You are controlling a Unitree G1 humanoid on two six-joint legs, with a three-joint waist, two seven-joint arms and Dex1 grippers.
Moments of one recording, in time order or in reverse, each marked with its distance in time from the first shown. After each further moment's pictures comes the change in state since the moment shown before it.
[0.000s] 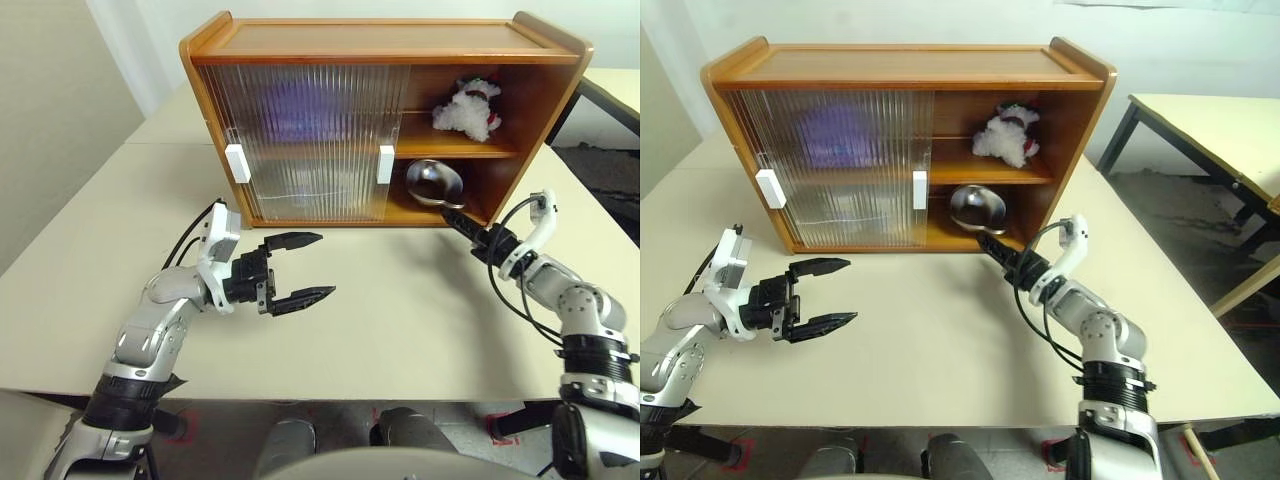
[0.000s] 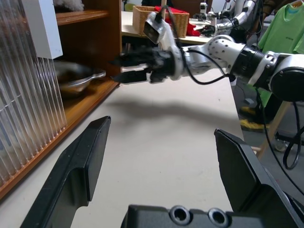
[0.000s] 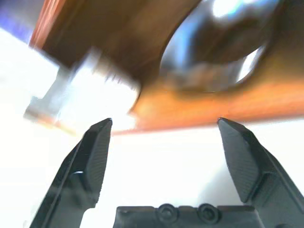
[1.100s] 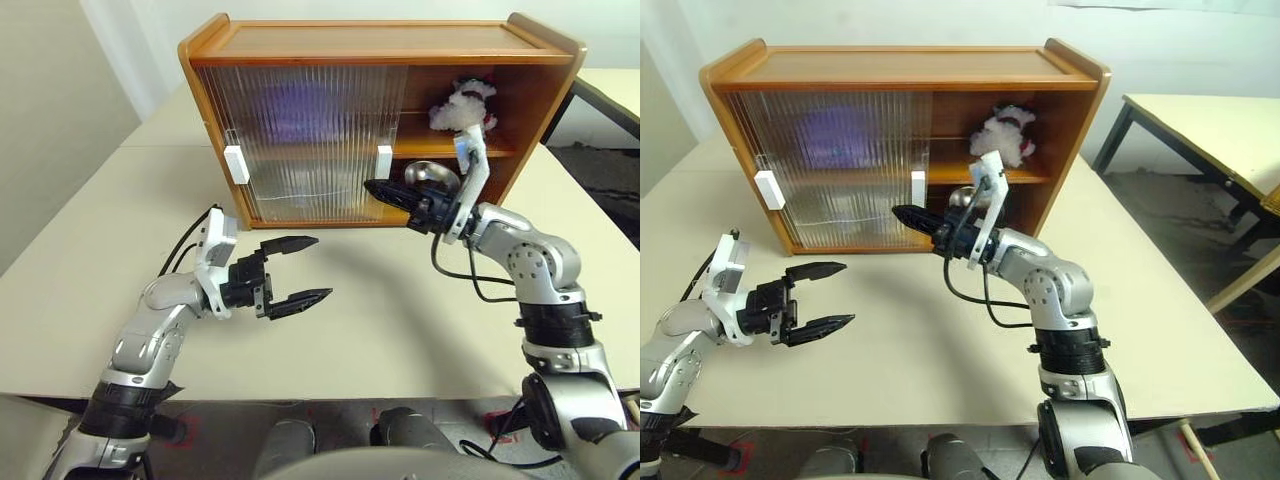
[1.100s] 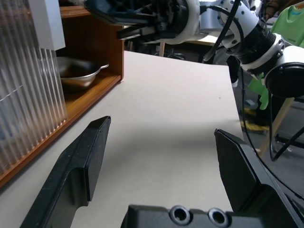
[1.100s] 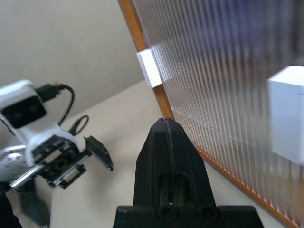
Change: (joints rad) left arm 0.032 0.002 0.013 -0.001 -0.001 -0.003 0.018; right arm -0.236 0.139 0.313 -0.254 -0.145 -0.089 0.132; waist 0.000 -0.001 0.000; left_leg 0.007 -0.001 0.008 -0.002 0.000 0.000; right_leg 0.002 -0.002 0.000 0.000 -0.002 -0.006
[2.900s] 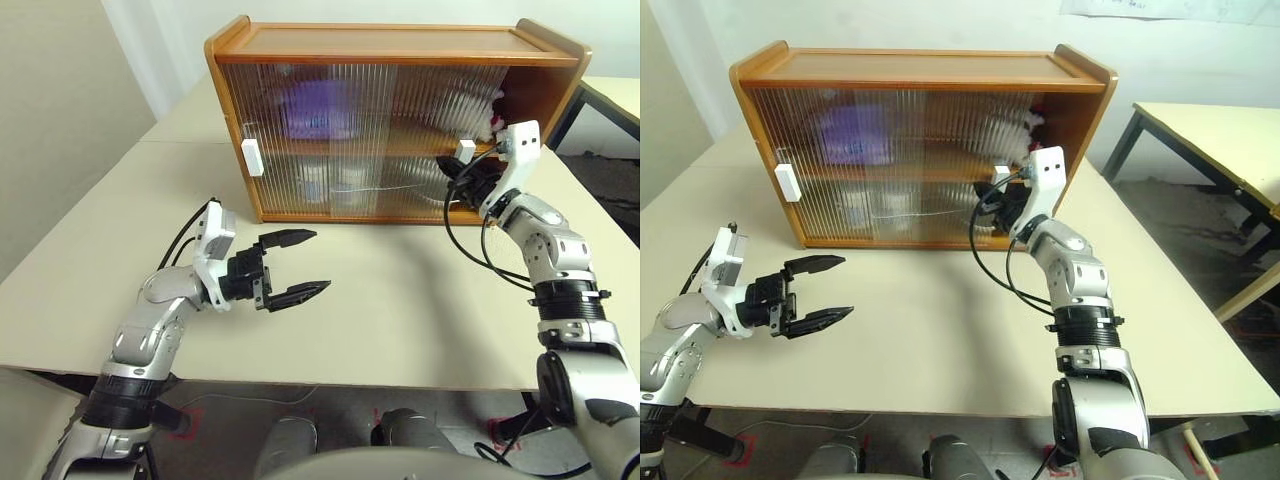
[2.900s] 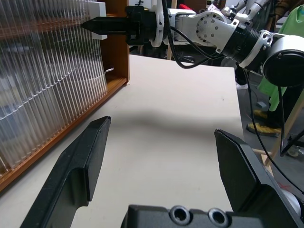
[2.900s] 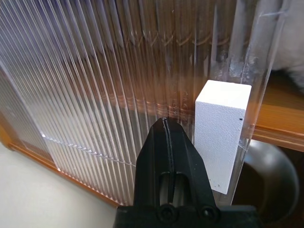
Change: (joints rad) left arm -0.036 -0.005 0.009 0.028 0.009 -0.004 -0.011; right arm -0.074 -0.106 -0.123 0.411 -0.301 -0.408 -0.191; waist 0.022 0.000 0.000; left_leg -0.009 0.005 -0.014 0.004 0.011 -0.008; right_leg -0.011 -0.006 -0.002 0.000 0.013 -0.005
